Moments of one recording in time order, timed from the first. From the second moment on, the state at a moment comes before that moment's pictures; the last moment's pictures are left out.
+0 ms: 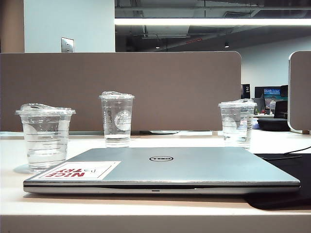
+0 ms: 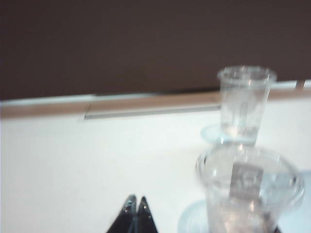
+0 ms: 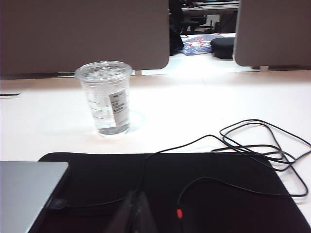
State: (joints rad) left arm 0.05 0.28 0.01 0.32 0.13 0.07; right arm -0.07 0.00 0.01 -0.02 -0.03 0.03
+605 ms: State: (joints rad) left arm 0.05 0.25 0.08 0.22 0.04 0.07; right arm -0.04 0.00 0.01 -0.02 -0.03 0.03
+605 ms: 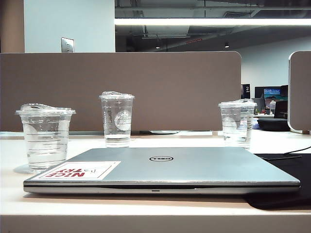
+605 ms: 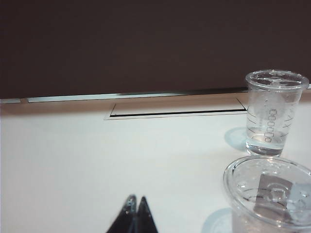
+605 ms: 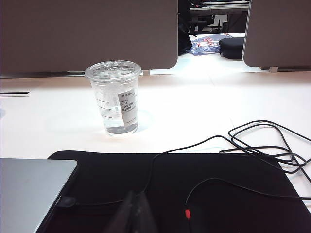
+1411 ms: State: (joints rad) left arm 0.05 0.25 0.08 0.18 0.04 0.07; right arm -0.04 0.00 0.01 -0.02 -0.03 0.03
